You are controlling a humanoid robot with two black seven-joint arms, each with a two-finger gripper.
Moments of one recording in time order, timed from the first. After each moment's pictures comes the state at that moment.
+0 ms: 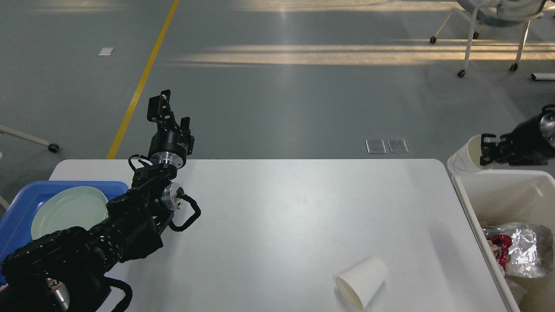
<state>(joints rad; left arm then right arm) -0.89 -0.04 -0.49 -0.23 -0.01 0.02 -0.66 1.46 -0.73 -0.84 0.81 -0.61 0.54 0.03</state>
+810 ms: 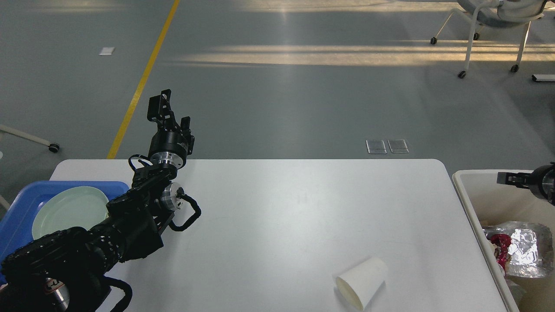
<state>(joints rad) -0.90 -0.04 -0.49 -0.23 -0.01 0.02 -0.66 1.13 -0.60 -0.91 0.52 -0.60 0.14 0.03</state>
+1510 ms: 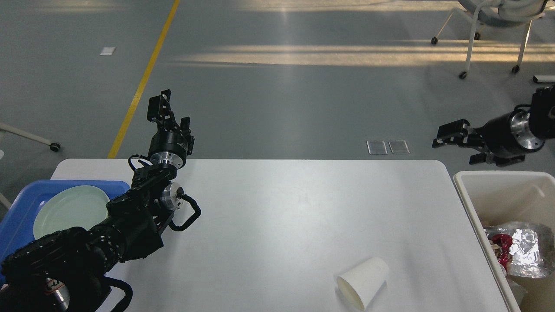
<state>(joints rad) -0.89 -0.04 -0.49 -0.23 -0.01 0.02 -0.66 1.78 -0.72 -0.92 1.07 -0.30 0.62 0.04</state>
